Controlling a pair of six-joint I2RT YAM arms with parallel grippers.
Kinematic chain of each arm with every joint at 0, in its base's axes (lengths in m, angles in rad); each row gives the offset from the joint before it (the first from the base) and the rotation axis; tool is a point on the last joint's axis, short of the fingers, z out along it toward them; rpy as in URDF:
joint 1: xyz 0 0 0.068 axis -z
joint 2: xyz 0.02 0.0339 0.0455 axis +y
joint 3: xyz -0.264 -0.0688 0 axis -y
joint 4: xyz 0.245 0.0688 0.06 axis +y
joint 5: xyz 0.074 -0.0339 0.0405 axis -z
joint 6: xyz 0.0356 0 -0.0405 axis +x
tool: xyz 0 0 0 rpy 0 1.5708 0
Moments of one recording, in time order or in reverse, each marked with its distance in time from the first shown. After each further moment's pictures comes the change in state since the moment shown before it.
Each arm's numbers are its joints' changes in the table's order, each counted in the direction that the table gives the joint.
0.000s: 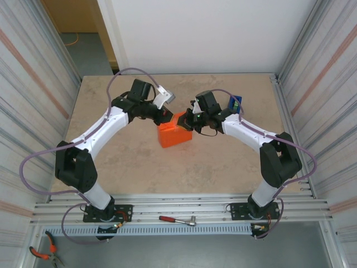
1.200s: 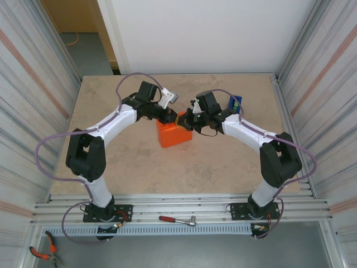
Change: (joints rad) left arm -0.004 0.150 0.001 -0.109 0.043 -0.127; right arm 0.003 0.000 -0.007 -0.015 -0.002 0.000
